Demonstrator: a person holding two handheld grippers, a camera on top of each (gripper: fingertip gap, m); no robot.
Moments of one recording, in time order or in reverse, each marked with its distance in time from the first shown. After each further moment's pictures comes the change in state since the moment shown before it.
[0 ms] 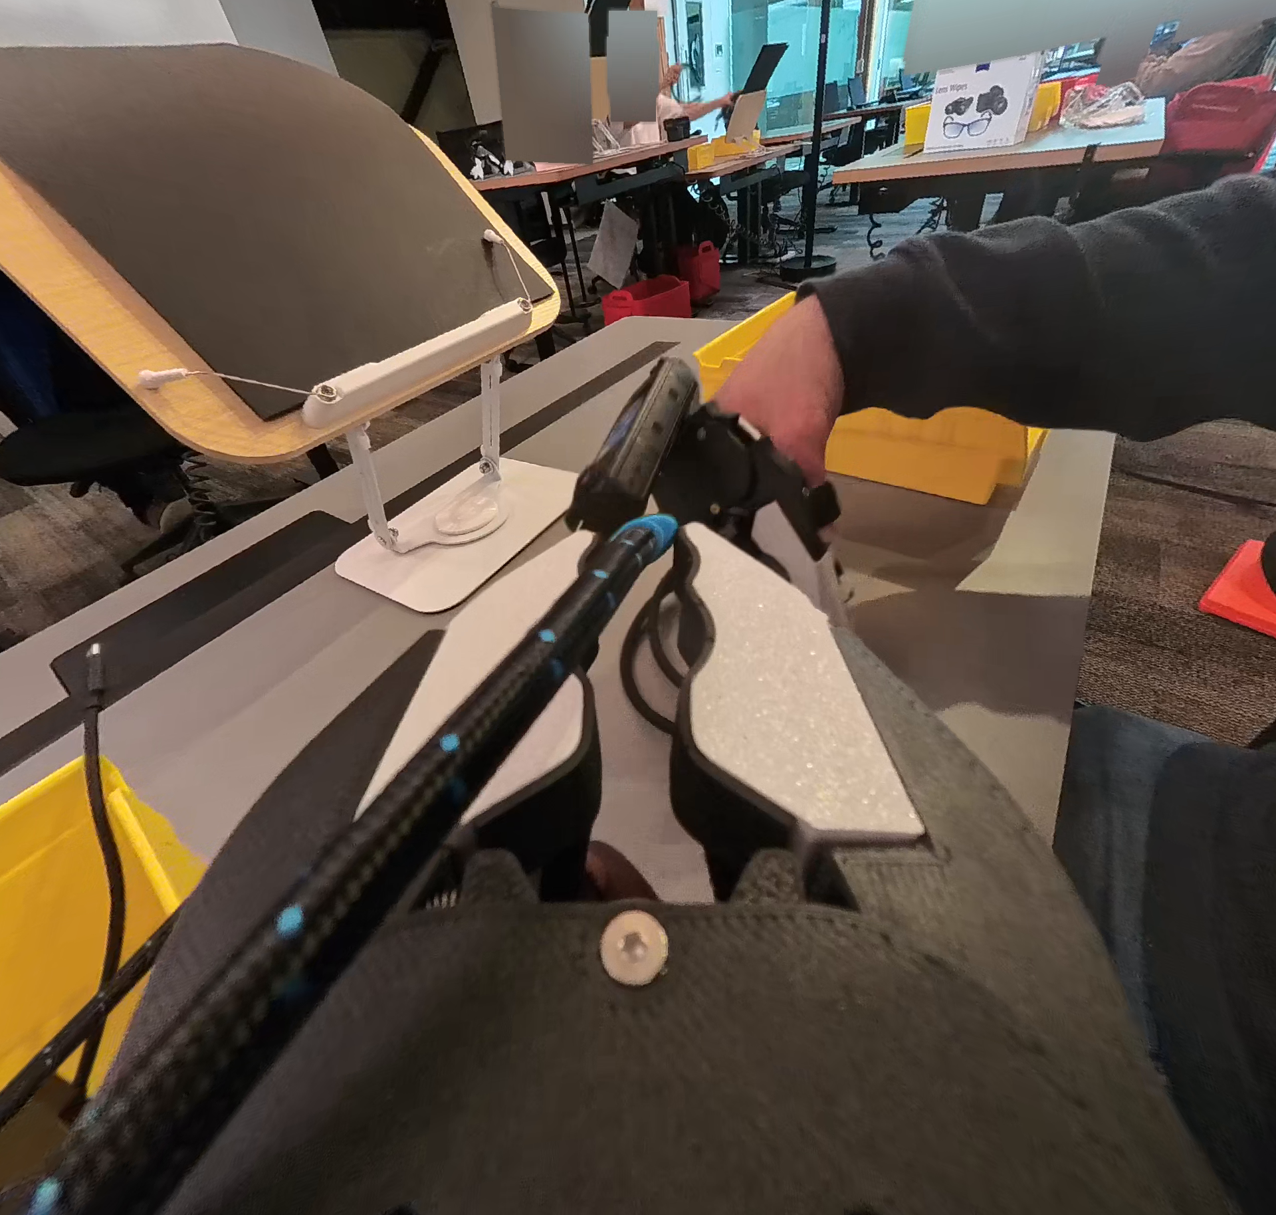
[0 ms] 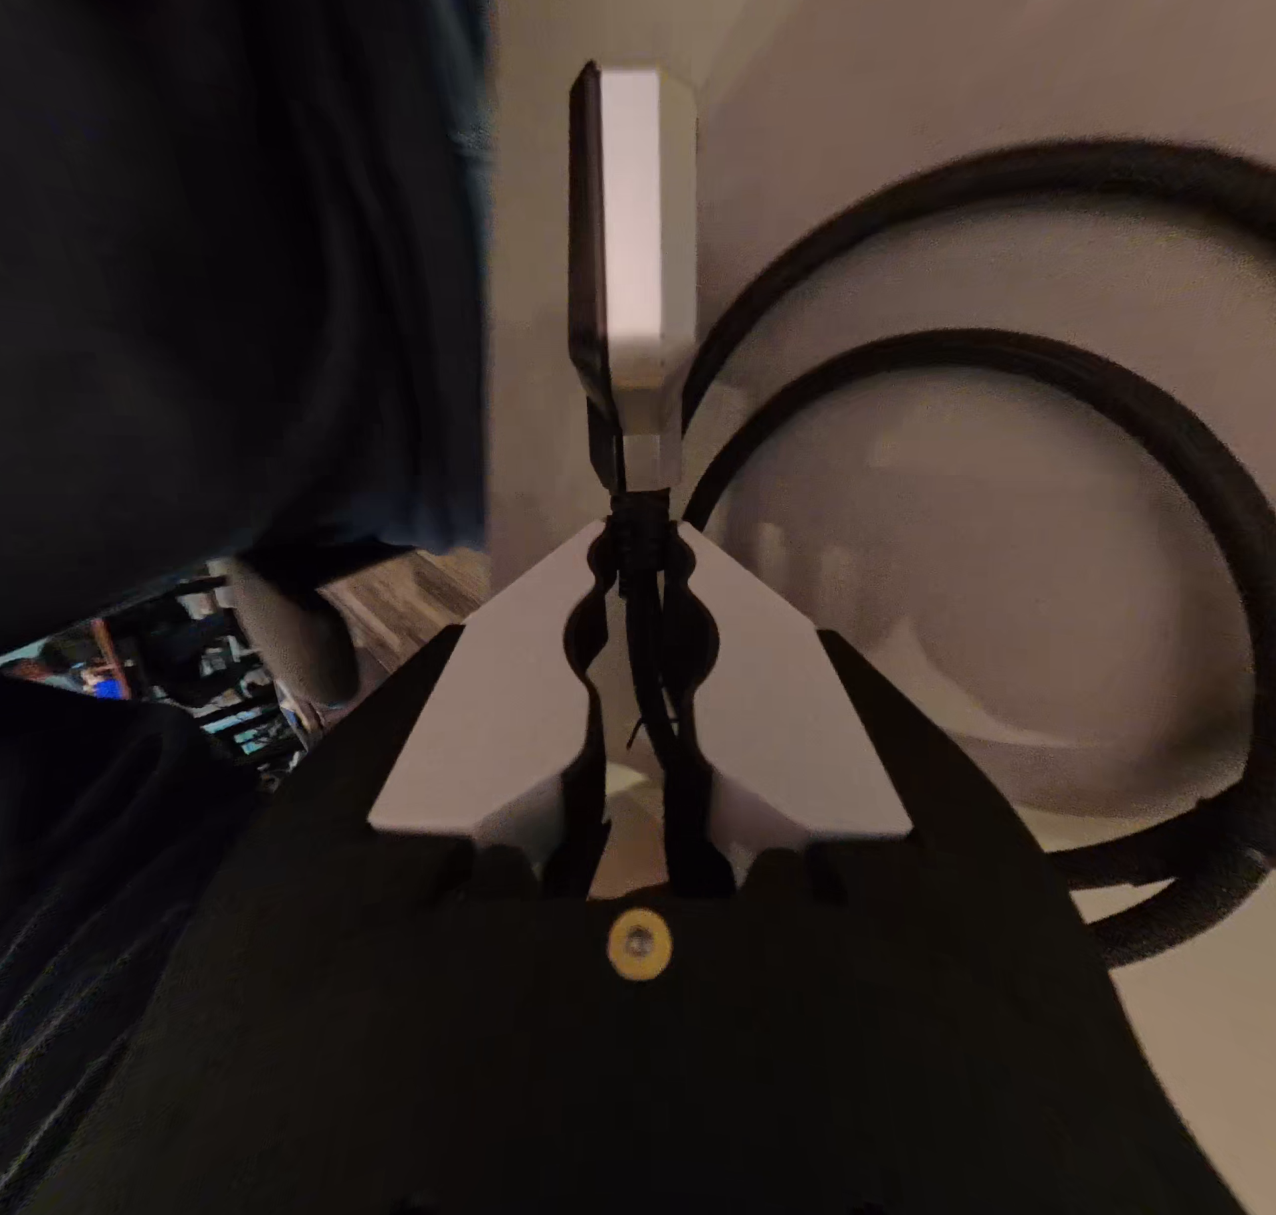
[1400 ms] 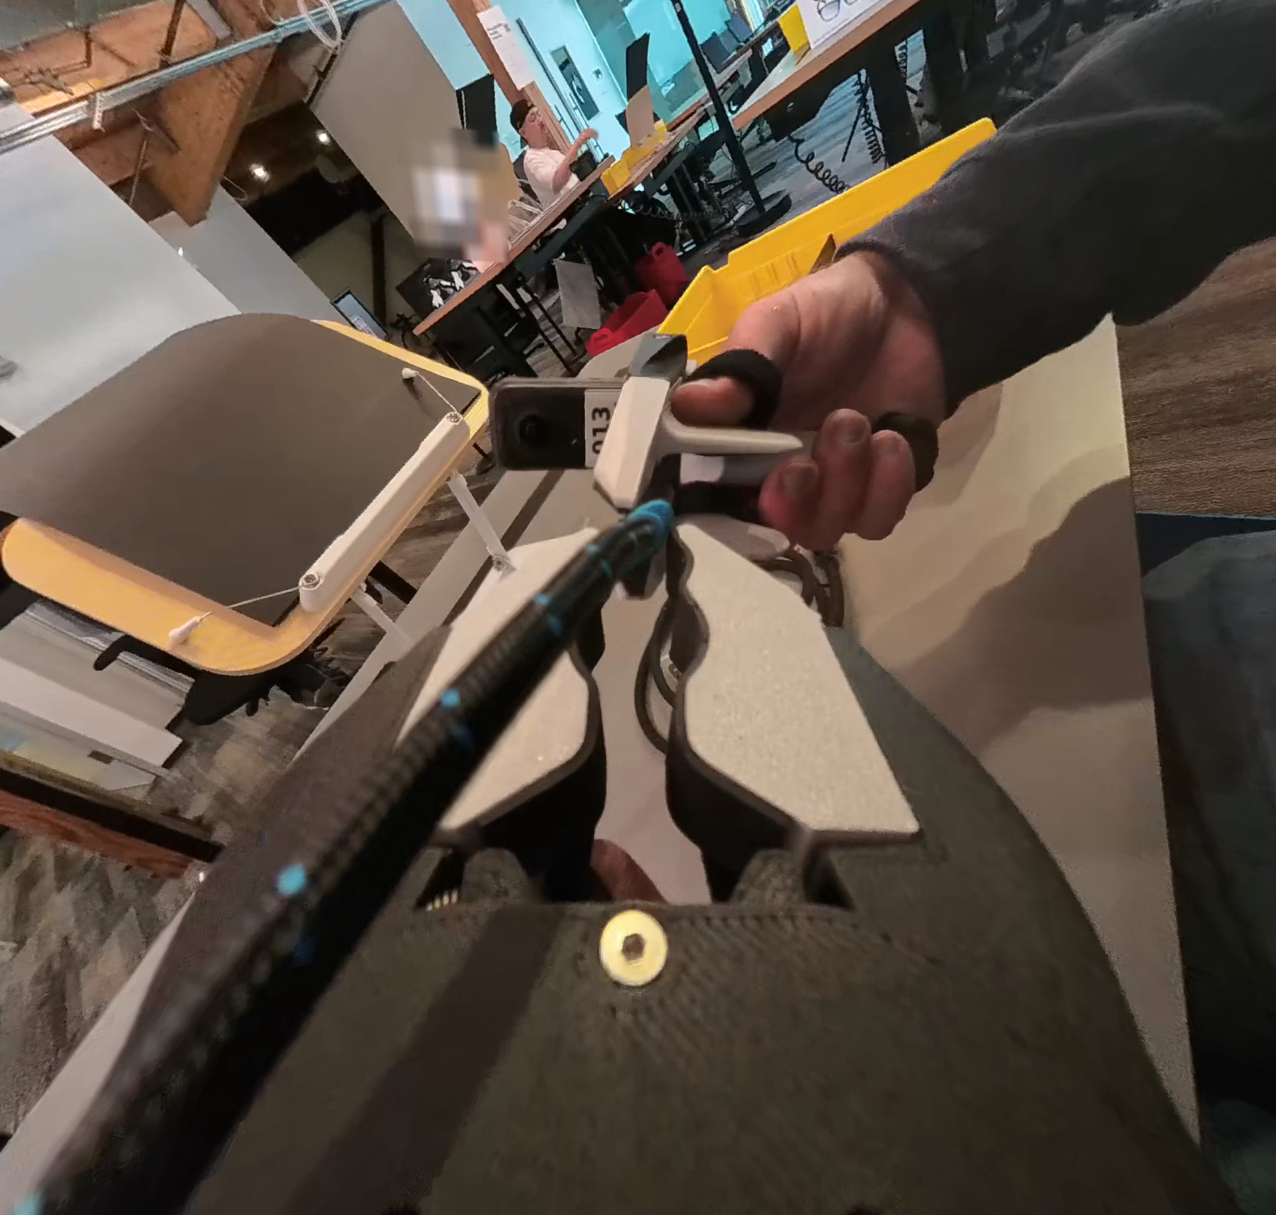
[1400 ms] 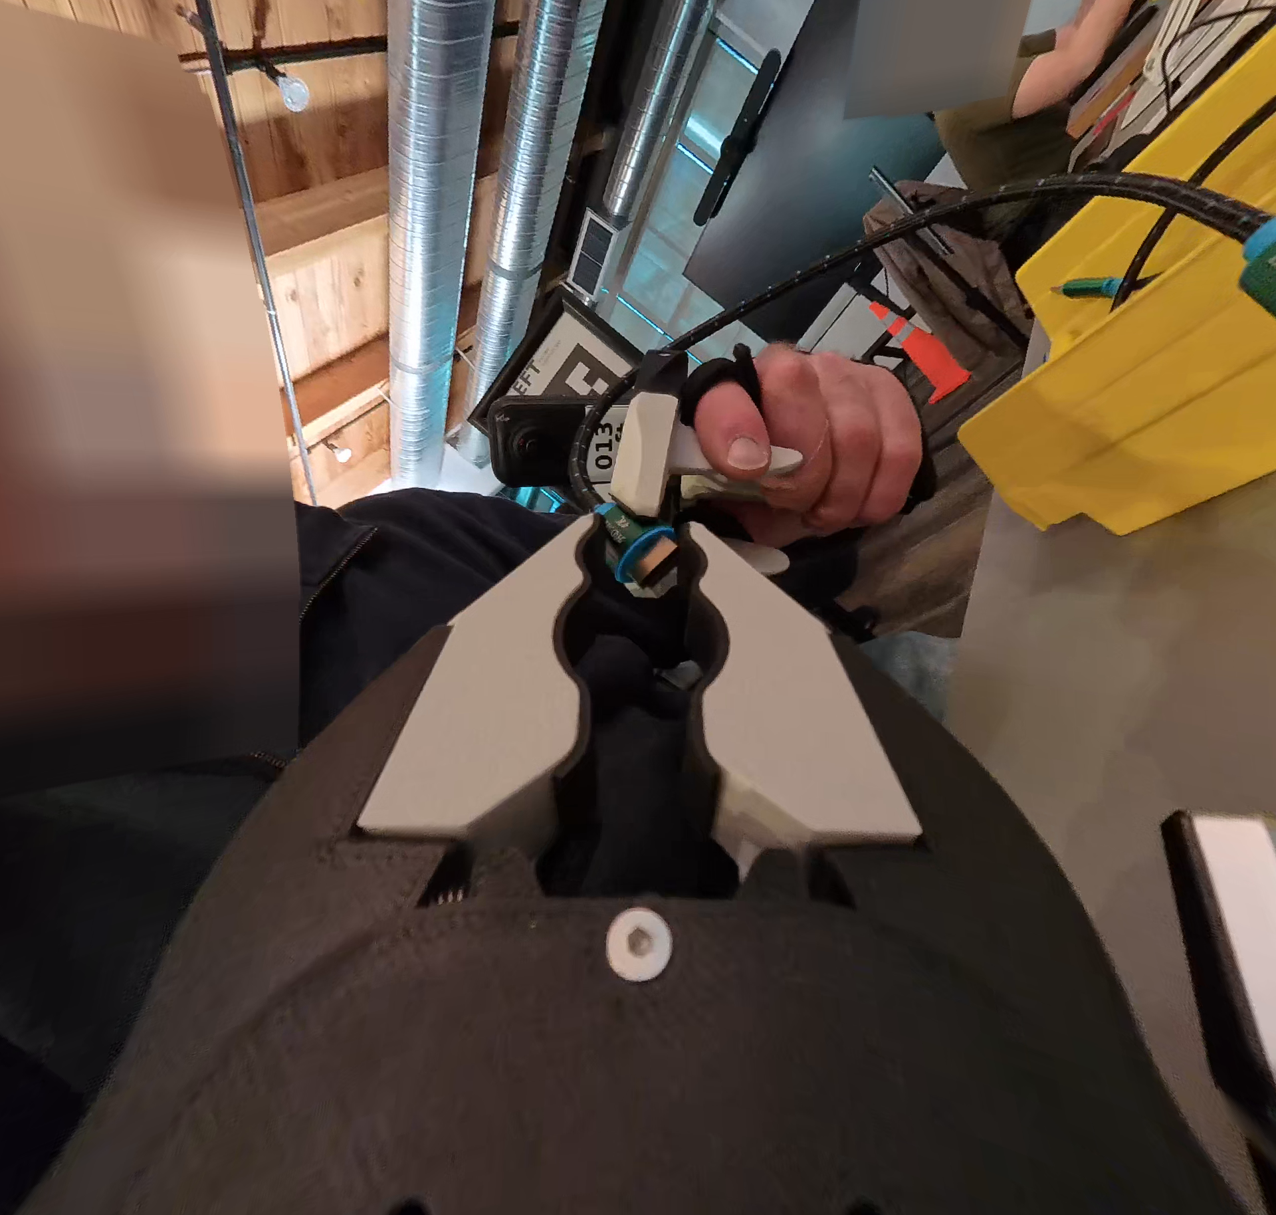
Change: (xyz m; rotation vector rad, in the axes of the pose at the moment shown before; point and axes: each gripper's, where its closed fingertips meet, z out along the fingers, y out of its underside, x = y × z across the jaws) left arm 0.058 -0.001 0.013 0.034 0.068 0.459; right arm -0.125 -0.128 -0.105 1.294 -0.604 -0.089
